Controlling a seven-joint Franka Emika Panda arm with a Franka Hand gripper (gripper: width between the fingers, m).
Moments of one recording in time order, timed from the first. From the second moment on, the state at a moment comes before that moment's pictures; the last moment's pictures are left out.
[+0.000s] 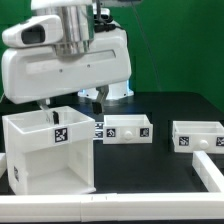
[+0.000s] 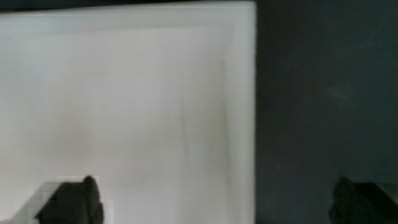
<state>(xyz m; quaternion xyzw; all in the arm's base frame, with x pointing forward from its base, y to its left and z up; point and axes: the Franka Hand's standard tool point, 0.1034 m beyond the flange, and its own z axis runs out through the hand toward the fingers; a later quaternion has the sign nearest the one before) 0.564 -0.069 0.101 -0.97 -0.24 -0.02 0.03</state>
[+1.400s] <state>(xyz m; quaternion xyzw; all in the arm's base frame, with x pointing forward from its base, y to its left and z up) 0.568 -0.068 0.102 -0.98 -0.17 -0.03 0.03</state>
